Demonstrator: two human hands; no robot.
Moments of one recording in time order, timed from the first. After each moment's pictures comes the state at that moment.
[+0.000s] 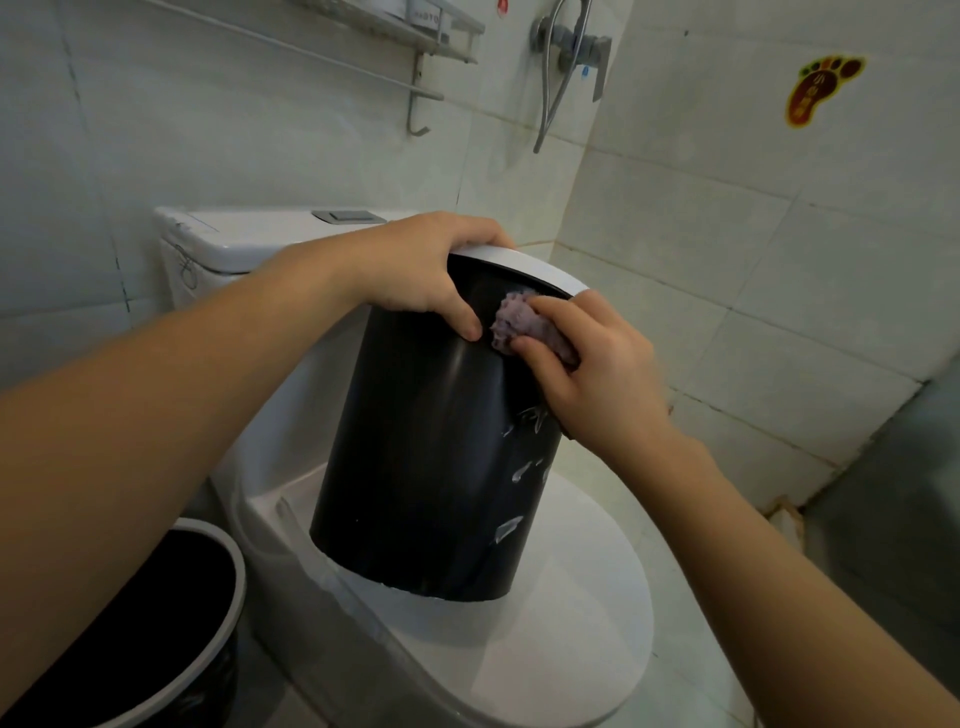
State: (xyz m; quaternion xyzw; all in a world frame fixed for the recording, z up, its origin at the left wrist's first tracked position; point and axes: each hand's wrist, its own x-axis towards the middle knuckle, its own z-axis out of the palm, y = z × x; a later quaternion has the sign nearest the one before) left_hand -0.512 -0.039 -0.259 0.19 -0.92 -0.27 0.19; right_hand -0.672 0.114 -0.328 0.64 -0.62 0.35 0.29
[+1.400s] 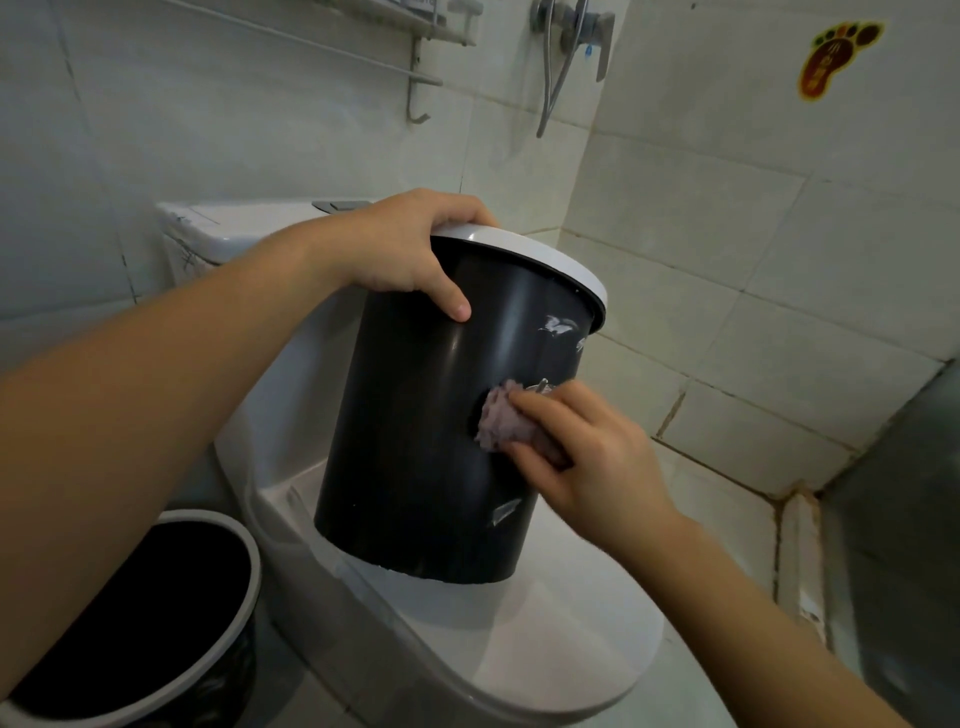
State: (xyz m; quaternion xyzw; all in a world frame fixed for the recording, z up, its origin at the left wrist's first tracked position) left_hand -0.506 -0.045 -0.261 0.21 -0.91 -0.30 0.21; right_hand -0.663 0.158 -0.389 0.69 -0.59 0.30 0.29
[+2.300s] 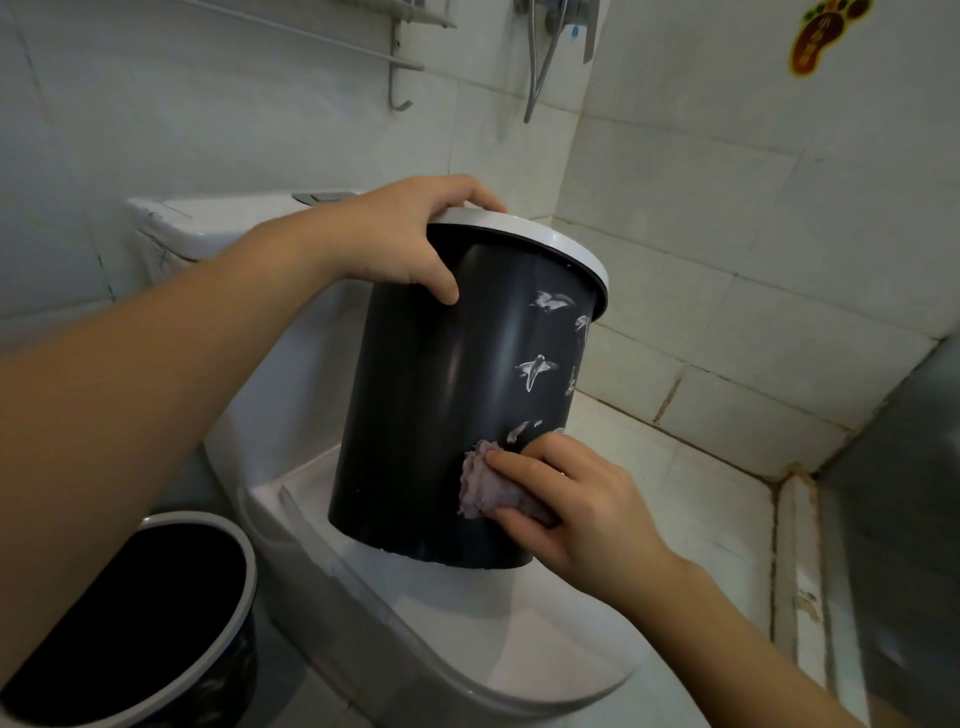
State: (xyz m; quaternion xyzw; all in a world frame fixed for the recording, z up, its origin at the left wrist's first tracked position) left_hand -0.519 -0.044 -0.261 0.20 -0.92 -0.27 0.21; right_hand -0.660 0.180 -0.422 0.73 -0.57 0.28 0.23
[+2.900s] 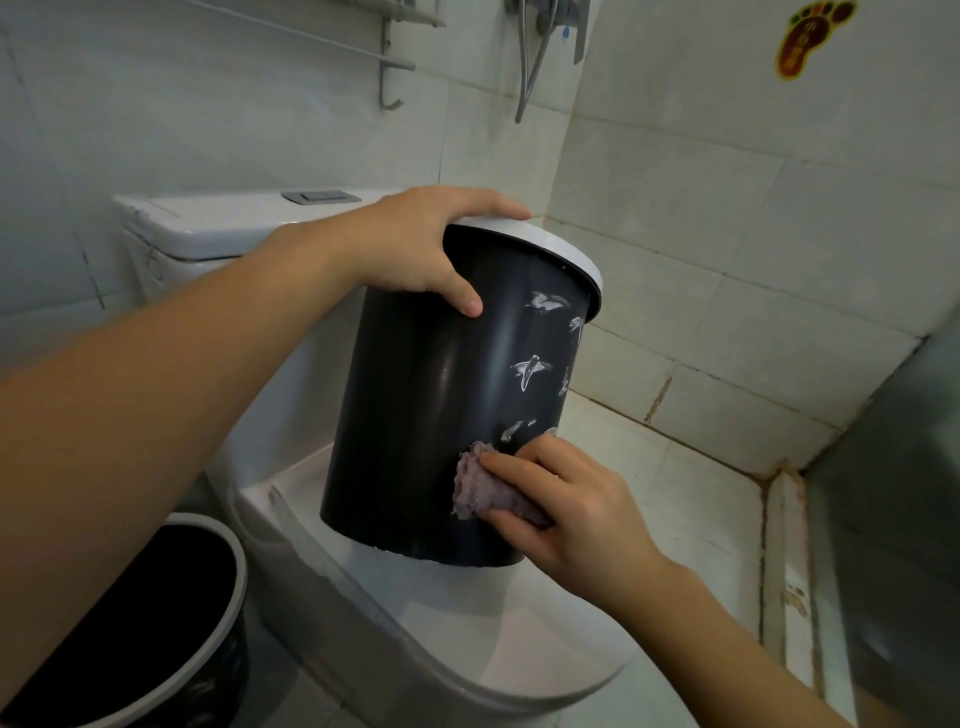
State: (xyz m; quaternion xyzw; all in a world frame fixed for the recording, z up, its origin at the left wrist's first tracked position) left_hand -0.533 -0.034 -0.263 0.20 -0.93 -0.23 0.21; right_hand -0.659 0.186 -0.425 0.73 -0.58 0.28 0.23
